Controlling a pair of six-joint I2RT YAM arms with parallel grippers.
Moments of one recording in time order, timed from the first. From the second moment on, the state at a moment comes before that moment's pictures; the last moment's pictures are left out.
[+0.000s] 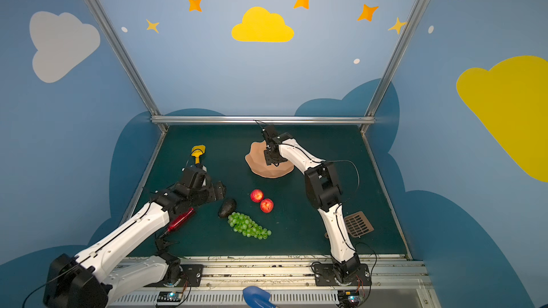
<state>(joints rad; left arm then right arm) -0.47 1.11 0.76 -0.57 -0.05 -0.65 0.59 2.28 1.98 -0.87 0.13 0.25</state>
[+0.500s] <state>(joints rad) -0.56 1.30 0.78 -0.56 -0.03 -0.68 0.59 2.35 1.99 -0.86 0.11 0.26</state>
